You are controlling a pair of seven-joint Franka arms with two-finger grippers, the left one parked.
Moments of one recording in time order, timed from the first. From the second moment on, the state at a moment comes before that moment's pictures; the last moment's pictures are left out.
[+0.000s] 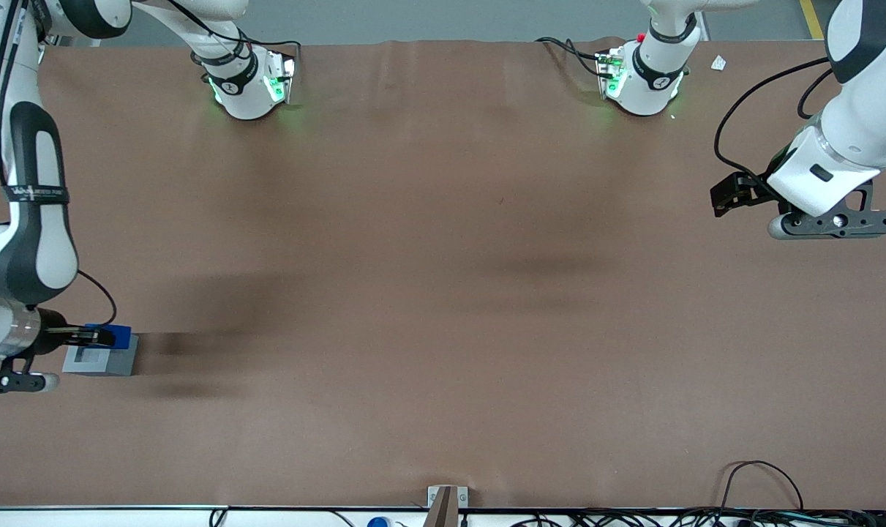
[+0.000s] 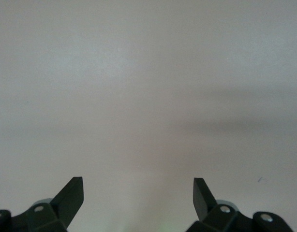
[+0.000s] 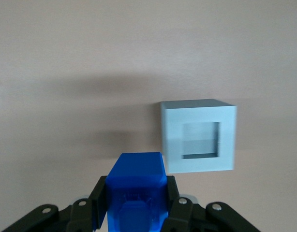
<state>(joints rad) -0.19 0.64 -0.02 -1.34 -0.03 1.91 -0.16</state>
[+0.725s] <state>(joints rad) -0.26 0.65 -0.02 -1.32 -0.02 1.91 -0.18</state>
